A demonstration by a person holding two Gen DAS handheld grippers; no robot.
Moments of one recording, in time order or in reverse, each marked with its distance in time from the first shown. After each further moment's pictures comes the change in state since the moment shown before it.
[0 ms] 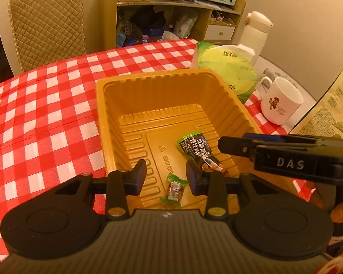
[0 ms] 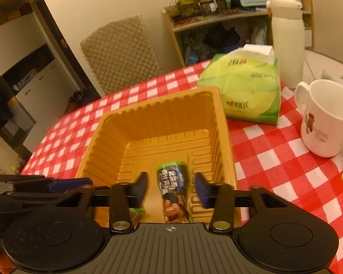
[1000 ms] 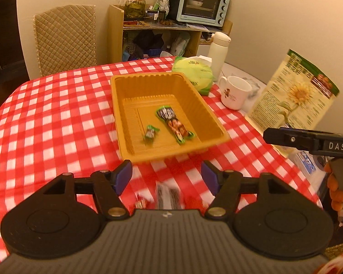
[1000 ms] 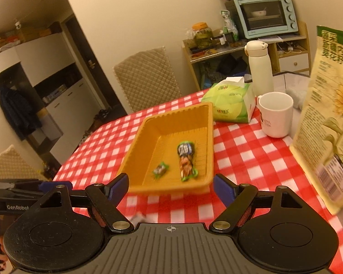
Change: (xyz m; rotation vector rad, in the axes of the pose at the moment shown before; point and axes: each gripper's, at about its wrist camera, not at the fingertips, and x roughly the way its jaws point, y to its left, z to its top) left arm -0.173 -0.060 -0.116 -0.013 -0.118 0.023; right arm -0.198 -0.001 -0.082 -0.052 -0.121 0.114
